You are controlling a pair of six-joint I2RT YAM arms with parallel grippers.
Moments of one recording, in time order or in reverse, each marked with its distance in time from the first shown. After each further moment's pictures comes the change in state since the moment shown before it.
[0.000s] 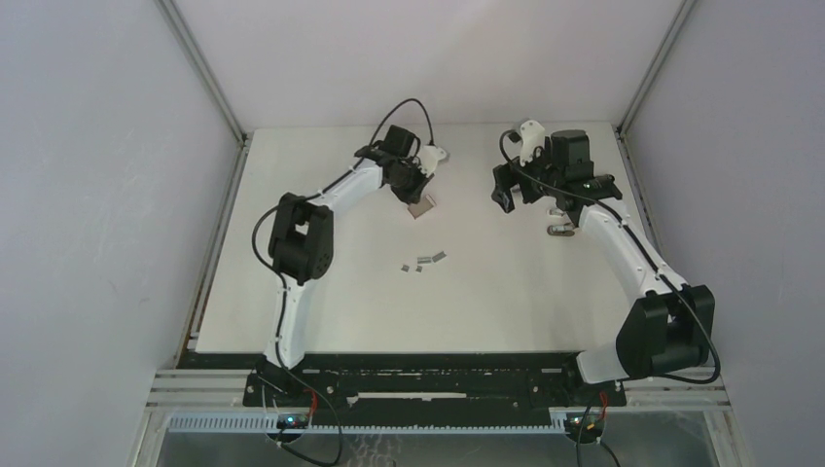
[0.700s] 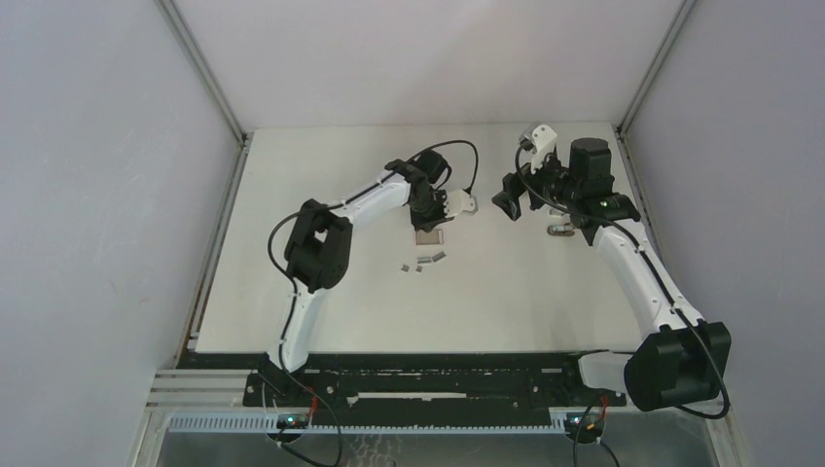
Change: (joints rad) left arm -0.177 0.013 -0.002 -0.246 -0.008 0.480; right arm -0.044 -0.167 -0.109 0.082 -0.201 -0.030
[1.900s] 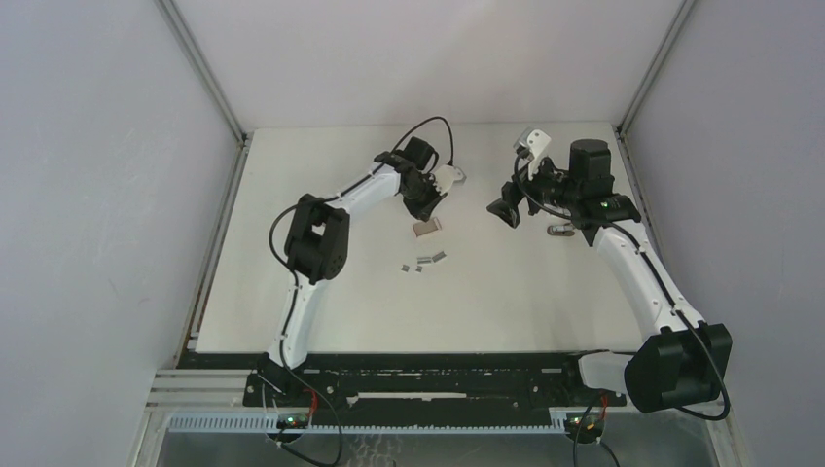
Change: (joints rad) left arm 0.084 0.076 0.079 0.077 0.029 -0.318; right arm 0.002 -0.006 -0.001 -0.022 -0.145 -0.062
